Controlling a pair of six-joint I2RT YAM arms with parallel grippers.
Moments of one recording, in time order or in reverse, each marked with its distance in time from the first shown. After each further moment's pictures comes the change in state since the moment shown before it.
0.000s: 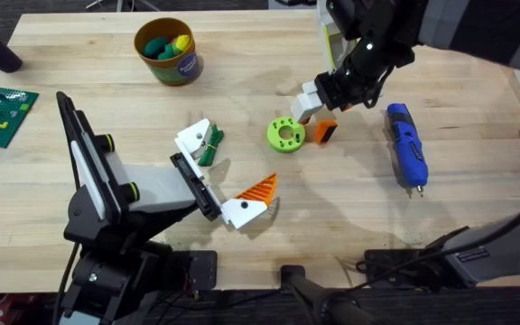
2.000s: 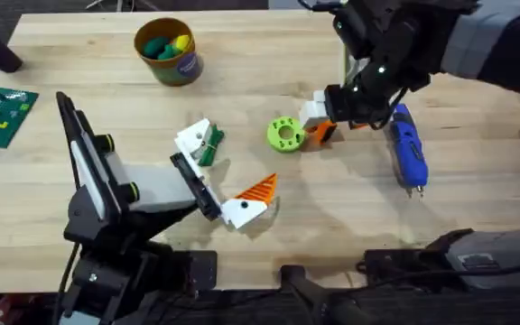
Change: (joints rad) left arm 0.000 0.000 0.000 0.000 -0.002 0.000; right arm 0.035 -0.141 -0.144 0.004 0.044 0.288
